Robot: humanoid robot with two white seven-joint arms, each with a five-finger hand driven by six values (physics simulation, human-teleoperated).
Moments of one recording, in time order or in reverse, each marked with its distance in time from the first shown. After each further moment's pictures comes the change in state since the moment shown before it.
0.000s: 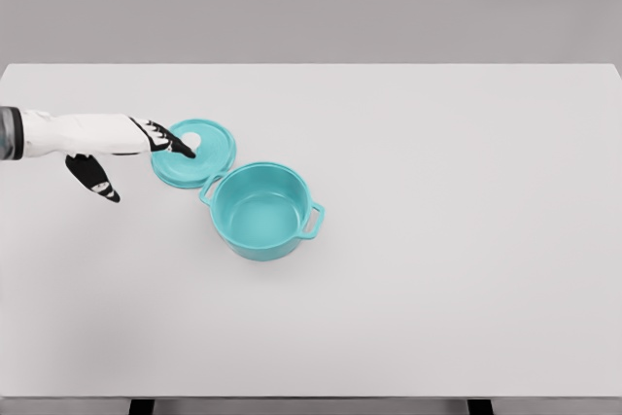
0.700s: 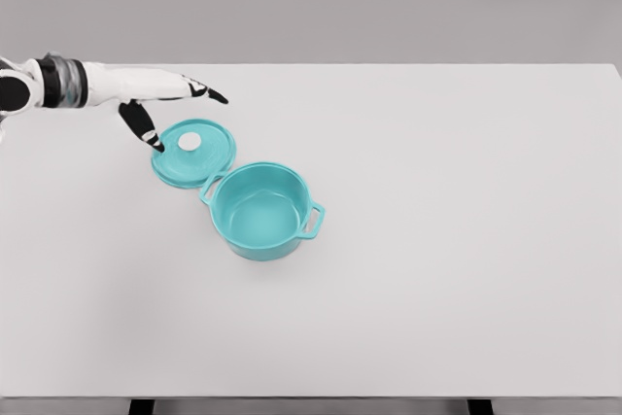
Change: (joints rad) left arm -0.166 -0.346 -0.048 0.484 -0.043 0.001 -0.002; right arm 0.003 0.000 -0.002 0.000 0.000 0.001 -0.001
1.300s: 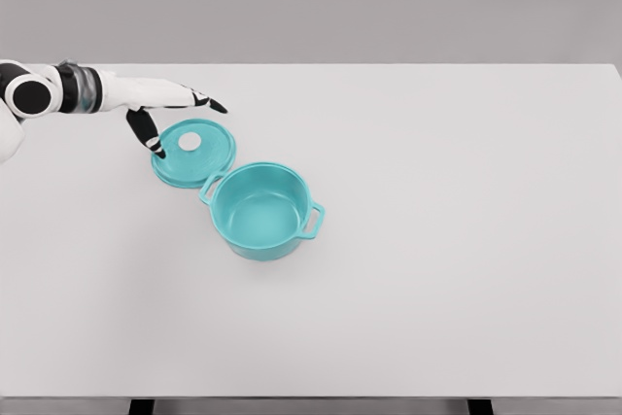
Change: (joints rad) left arm -0.011 -0.071 -0.014 0.127 -0.069 0.000 0.000; right arm 0.000 0.000 0.000 0.000 0.000 0.000 0.000
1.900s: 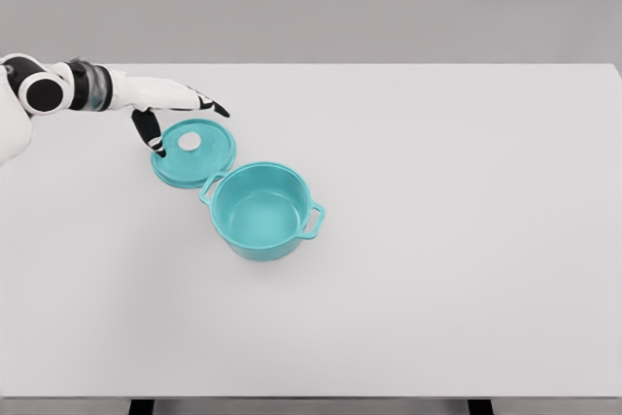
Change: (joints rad) left arm -0.014 -0.029 0.001 0.003 -0.094 0.000 -0.002; right arm -0.002 0.000 0.000 0.000 0.000 0.000 0.000
